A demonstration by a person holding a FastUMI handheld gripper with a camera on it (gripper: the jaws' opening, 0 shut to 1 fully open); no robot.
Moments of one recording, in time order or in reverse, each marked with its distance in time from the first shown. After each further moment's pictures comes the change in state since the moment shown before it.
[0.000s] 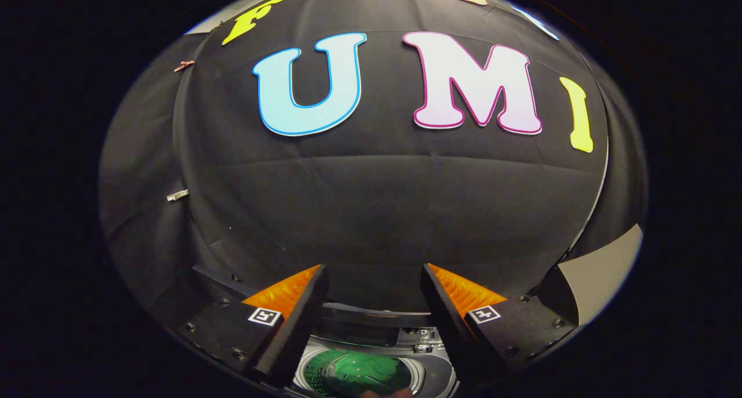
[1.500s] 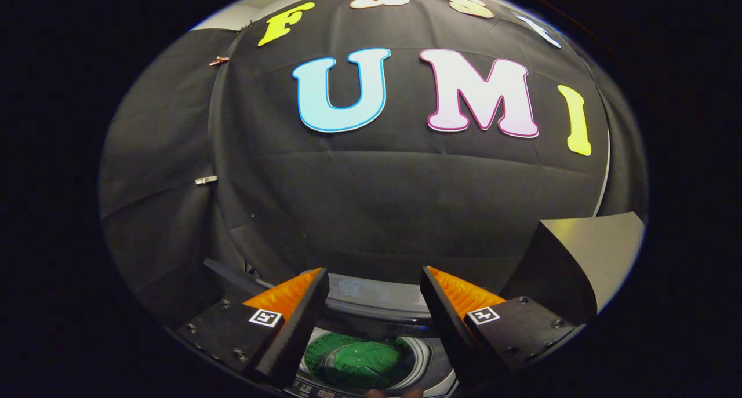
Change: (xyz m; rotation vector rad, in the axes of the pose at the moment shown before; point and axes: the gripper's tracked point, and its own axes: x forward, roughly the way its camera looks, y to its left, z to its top) arm -0.085 0.024 -0.059 -0.079 -0.047 0.076
